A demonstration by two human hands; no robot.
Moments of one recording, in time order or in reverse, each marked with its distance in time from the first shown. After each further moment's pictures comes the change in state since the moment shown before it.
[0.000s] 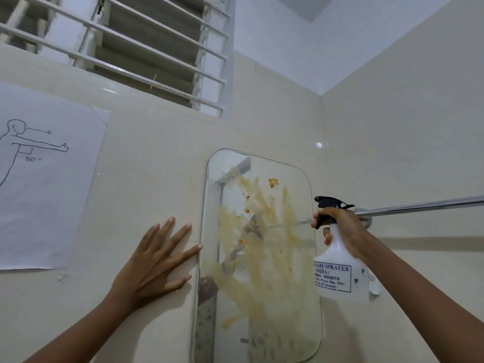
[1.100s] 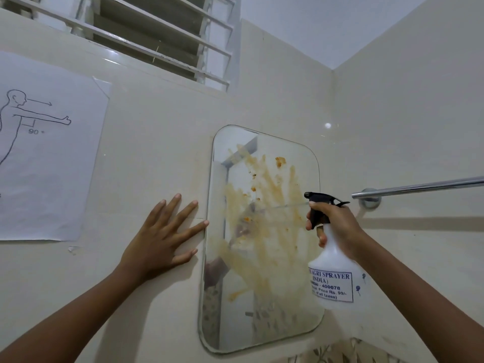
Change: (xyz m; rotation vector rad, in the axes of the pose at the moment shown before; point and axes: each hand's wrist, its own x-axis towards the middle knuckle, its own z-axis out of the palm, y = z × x) left_hand -0.002 0.000 0.003 0.014 0.044 0.001; right_hand -0.037 0.022 0.031 -0.032 -0.081 0.013
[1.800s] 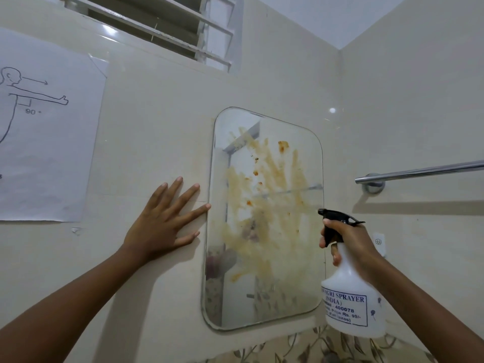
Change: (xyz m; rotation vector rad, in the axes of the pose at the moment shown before) left_hand 0.000 -0.001 0.003 0.028 0.002 0.000; right_hand -0.026 0.053 -0.022 -0.015 0.078 0.068
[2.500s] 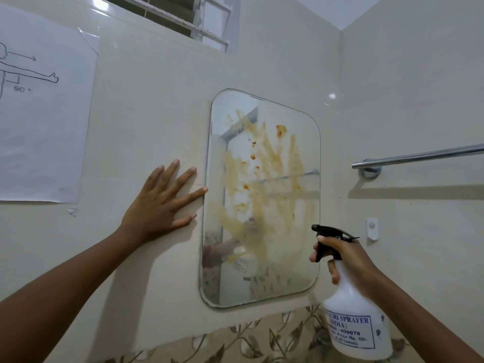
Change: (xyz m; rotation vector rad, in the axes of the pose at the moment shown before) left_hand -0.001 0.000 0.003 0.027 0.021 0.007; right_hand -0.030 0.042 -0.010 -0.060 -0.089 0.095
